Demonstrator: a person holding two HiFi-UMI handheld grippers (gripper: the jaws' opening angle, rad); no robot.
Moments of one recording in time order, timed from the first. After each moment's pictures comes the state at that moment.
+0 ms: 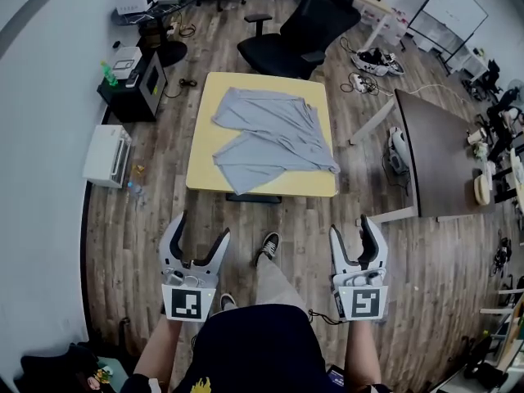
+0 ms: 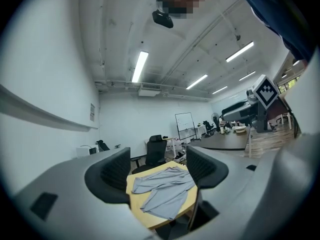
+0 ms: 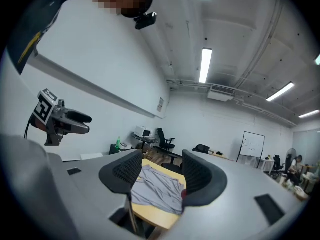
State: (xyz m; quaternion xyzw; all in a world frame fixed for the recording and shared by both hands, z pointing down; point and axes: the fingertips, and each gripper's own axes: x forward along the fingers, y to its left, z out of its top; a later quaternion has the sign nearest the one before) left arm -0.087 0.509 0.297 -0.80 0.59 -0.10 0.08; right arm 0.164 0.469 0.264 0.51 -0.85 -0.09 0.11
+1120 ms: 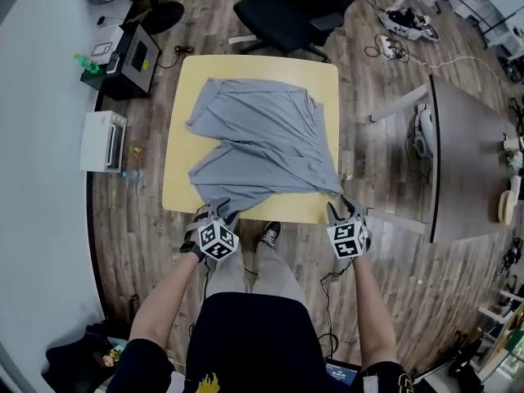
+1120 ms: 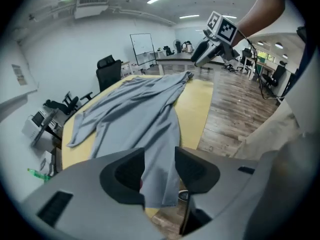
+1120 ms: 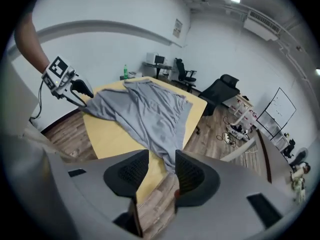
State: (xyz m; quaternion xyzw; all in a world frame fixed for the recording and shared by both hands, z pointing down) left arm 0.015 0.194 0.711 -0.79 0.36 -0.49 -0.12; right arm 0.302 0.105 0.656 0.38 -0.80 0.10 0.46
